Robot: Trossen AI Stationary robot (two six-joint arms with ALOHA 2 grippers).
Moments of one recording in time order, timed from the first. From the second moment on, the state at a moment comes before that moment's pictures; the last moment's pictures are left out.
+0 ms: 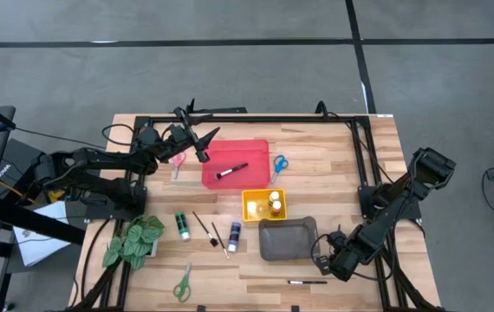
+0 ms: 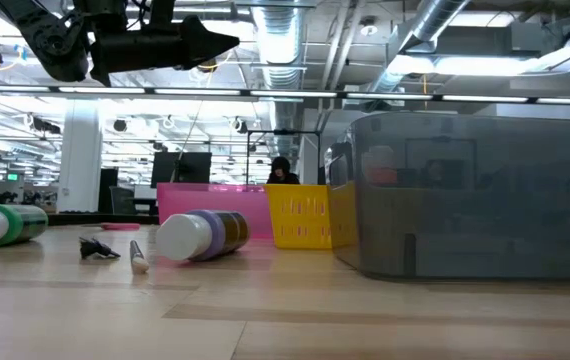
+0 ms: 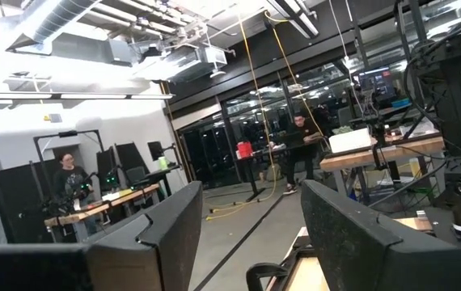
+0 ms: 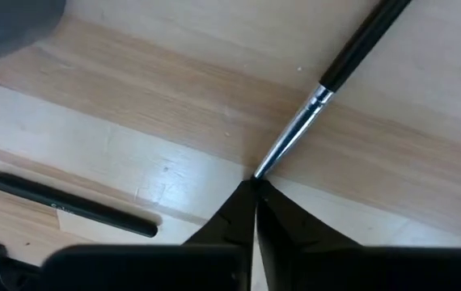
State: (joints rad) left arm 0.44 1.22 0.43 1.15 0.01 0.30; right arm 0.86 1.56 0.69 -0.42 -0.11 2.15
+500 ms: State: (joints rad) left arm 0.44 1.22 0.43 1.15 0.01 0.30; right arm 0.88 1.56 0.69 -0.43 -0.10 2.15
